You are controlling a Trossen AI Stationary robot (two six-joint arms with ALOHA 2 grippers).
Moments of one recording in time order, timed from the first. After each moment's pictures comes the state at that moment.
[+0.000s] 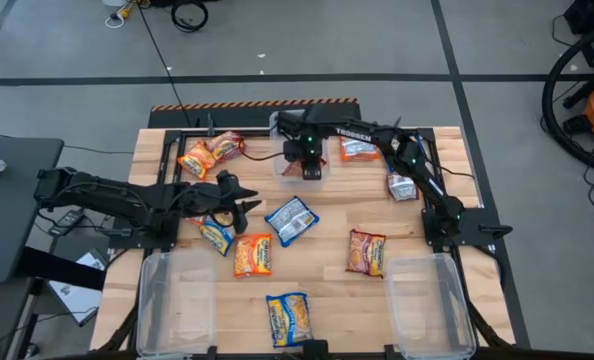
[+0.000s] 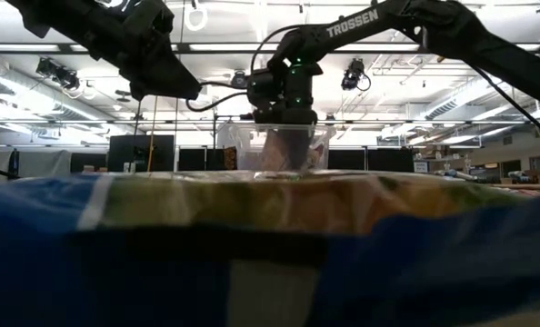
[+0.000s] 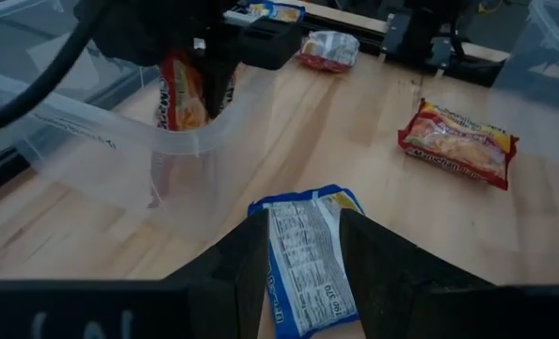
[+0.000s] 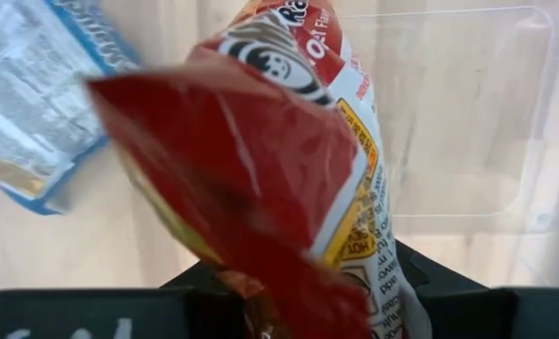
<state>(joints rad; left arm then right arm) -0.05 1.01 0.55 0.01 -0.38 -0.29 -0.44 2.34 2.22 -1.37 -0.11 -0.45</state>
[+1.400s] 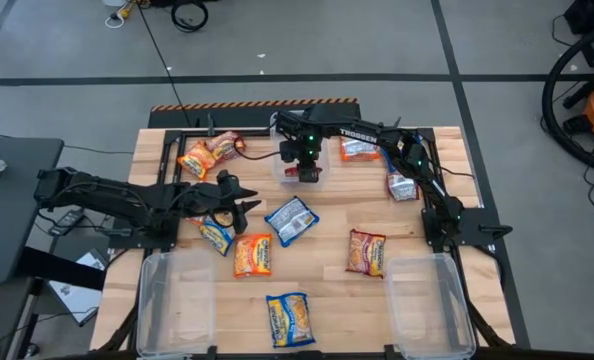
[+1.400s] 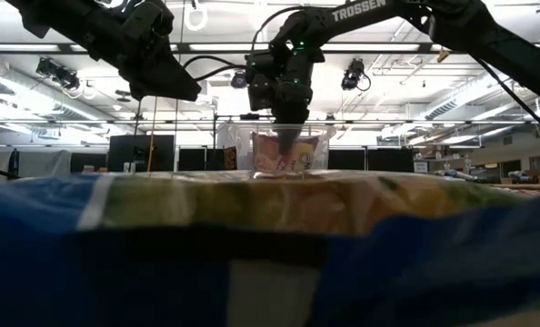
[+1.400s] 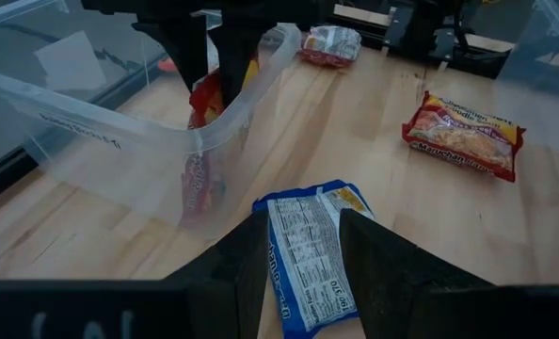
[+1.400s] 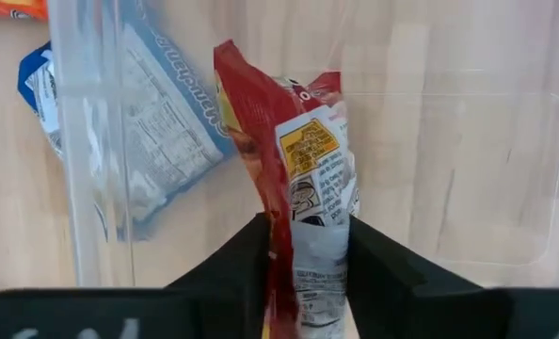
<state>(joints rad) -0.05 1.01 0.55 0.00 -0.38 -0.27 -0.41 2.29 2.22 -1.34 -0.23 -0.42</state>
